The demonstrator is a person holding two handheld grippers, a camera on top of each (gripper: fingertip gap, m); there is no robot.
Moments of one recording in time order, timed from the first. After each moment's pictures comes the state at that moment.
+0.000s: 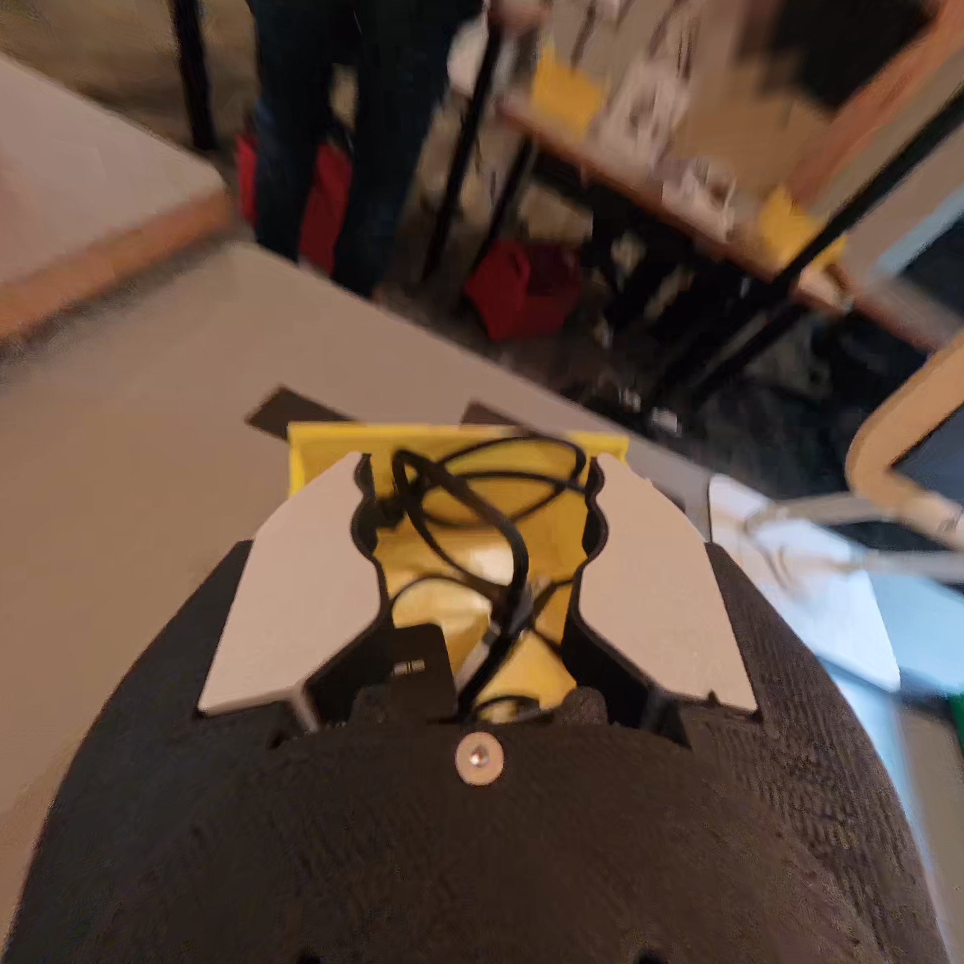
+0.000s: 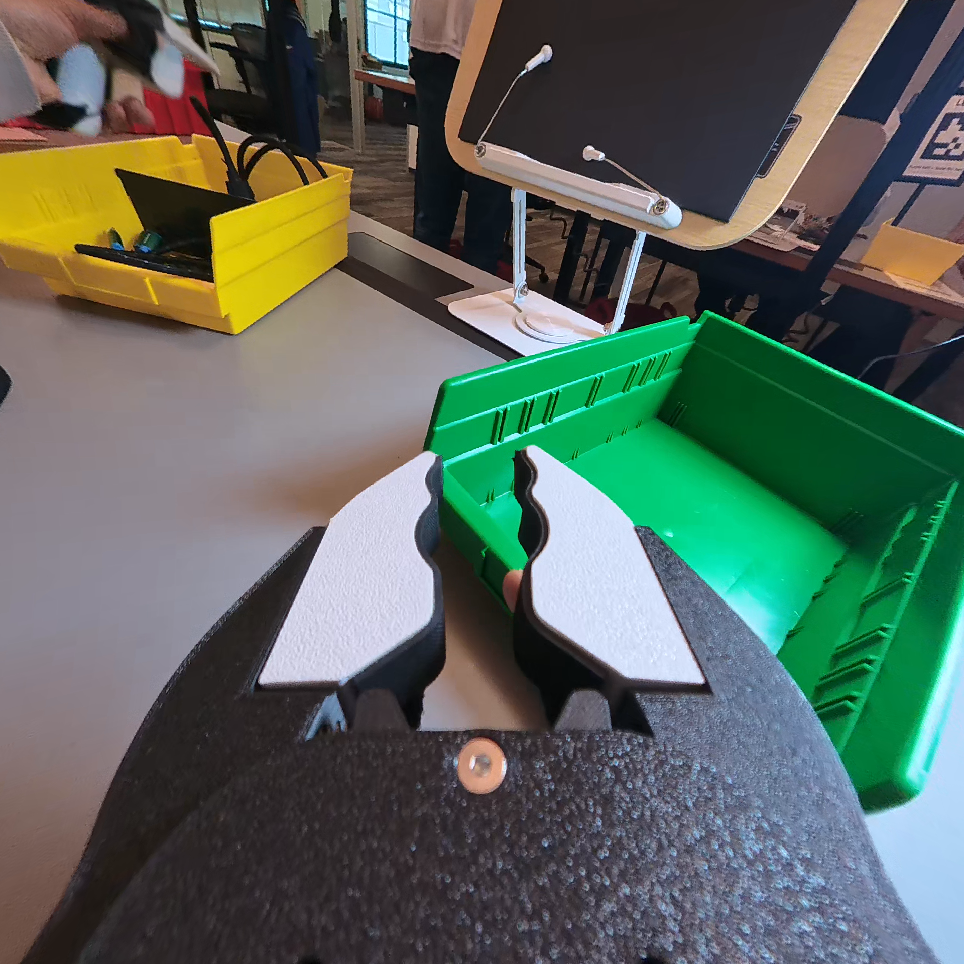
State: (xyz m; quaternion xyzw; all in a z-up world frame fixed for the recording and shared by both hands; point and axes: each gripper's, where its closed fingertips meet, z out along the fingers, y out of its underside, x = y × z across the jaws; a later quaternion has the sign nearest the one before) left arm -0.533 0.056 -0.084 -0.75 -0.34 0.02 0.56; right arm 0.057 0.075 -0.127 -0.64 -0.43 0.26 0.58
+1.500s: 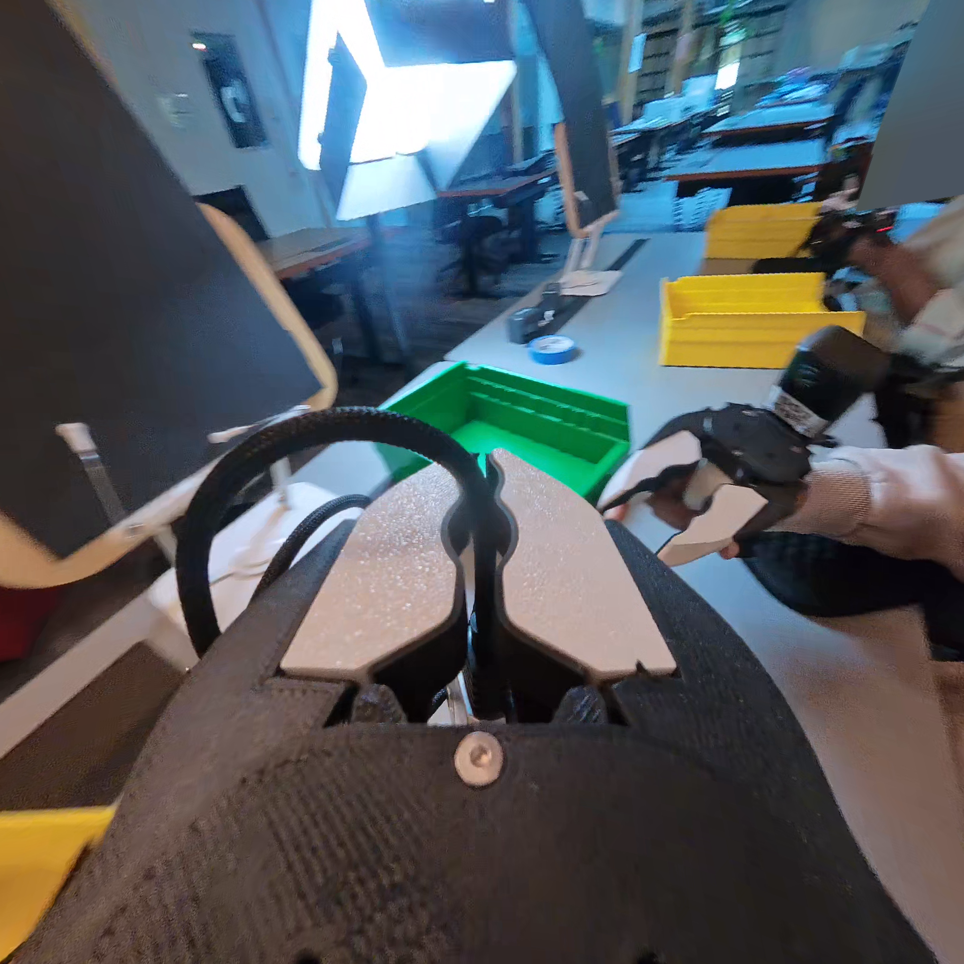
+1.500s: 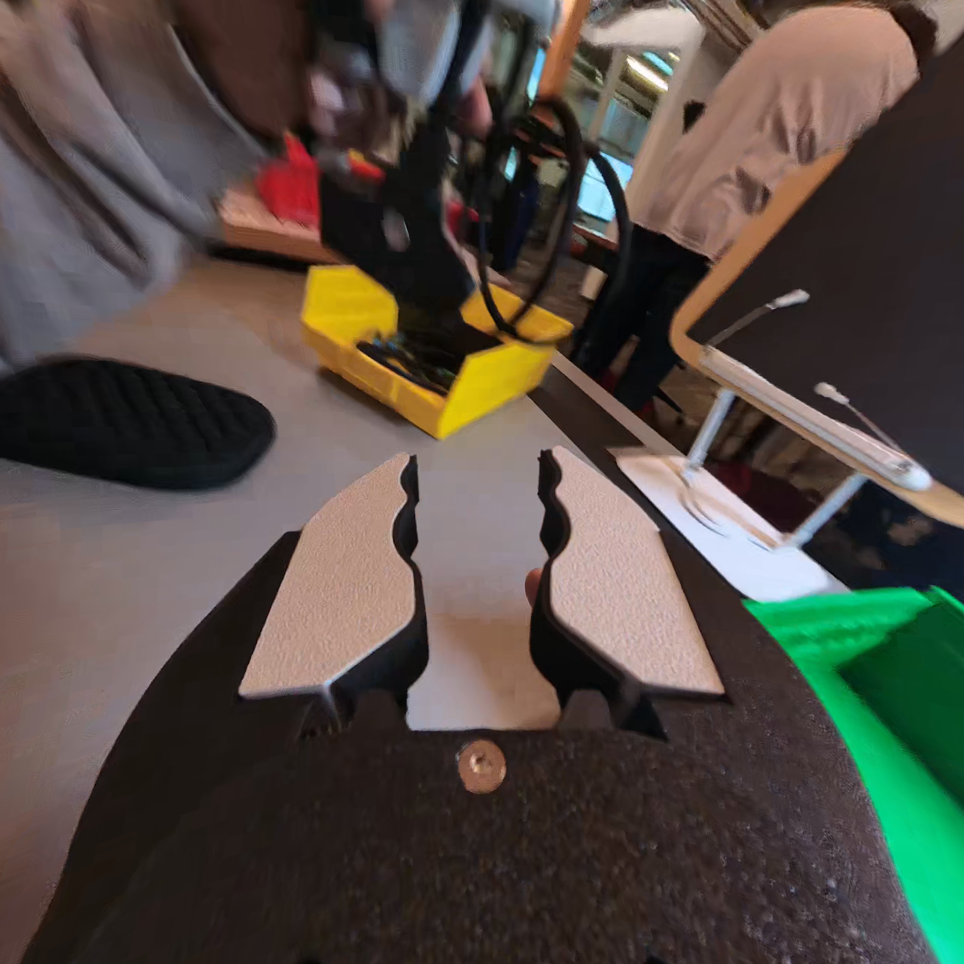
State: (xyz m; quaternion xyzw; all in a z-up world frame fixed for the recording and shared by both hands) left arm -0.127 -0.011 0.045 -0.69 0.30 -0.19 0.63; right arm -0.032 -0.019 -0.081 -0.48 -0.55 0.36 0.58
